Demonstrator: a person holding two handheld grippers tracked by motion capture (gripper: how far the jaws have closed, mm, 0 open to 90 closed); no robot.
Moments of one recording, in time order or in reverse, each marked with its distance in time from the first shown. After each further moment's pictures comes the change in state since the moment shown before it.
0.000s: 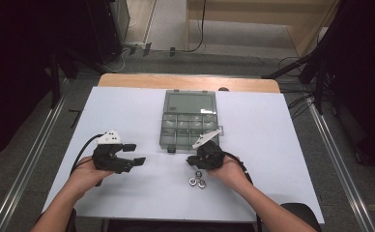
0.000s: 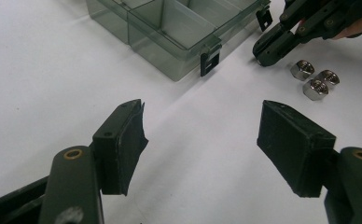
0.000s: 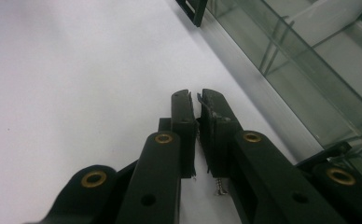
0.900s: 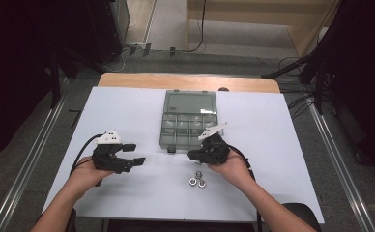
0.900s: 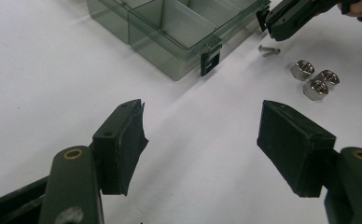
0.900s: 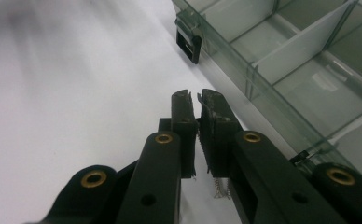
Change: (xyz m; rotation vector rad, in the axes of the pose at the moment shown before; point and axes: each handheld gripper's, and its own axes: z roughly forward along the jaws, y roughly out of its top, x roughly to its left) left arm 0.000 0.000 0.000 0.000 0.001 -0.003; right arm -0.007 0.009 -0.025 -0.079 0.055 0.075
